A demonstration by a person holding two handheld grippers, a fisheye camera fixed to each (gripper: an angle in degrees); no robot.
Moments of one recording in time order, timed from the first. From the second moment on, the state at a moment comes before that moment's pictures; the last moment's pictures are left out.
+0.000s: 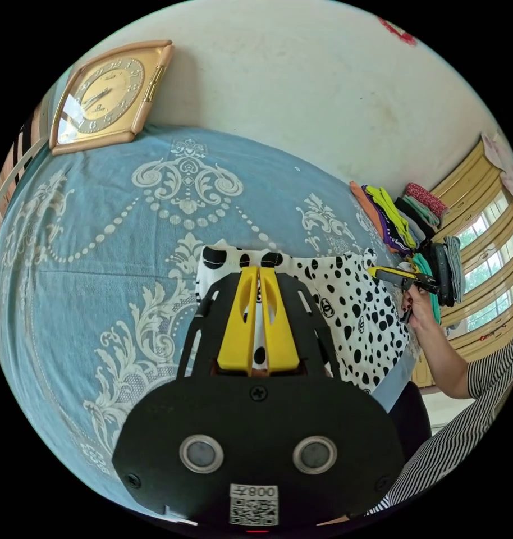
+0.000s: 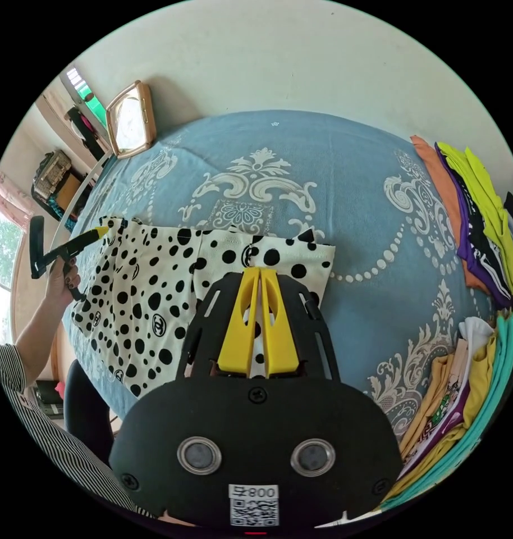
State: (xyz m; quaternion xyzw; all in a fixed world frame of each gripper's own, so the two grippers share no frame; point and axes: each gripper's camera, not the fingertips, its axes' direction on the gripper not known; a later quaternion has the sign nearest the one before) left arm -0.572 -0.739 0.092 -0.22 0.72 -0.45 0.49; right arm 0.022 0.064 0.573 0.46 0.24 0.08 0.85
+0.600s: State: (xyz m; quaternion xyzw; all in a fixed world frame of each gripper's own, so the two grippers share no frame) left arm -0.602 -0.634 0.012 -0.32 0.74 -0.38 0.45; right arm 0.002 0.132 0.700 0.36 0.24 0.06 0.90
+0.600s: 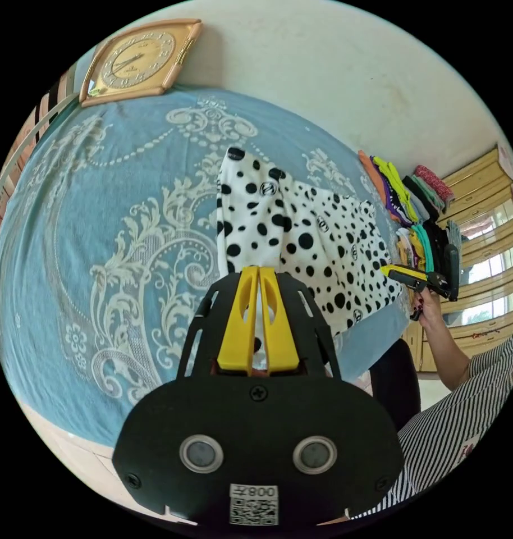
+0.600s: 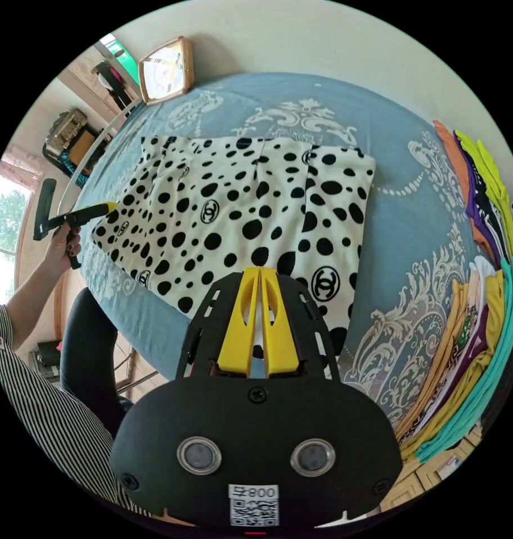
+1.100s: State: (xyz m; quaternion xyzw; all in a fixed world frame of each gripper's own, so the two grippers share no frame) left arm -0.630 -0.507 -0.043 -0.34 0.74 -0.50 0.29; right arm 0.083 0.299 0.757 0.47 0.04 0.13 0.87
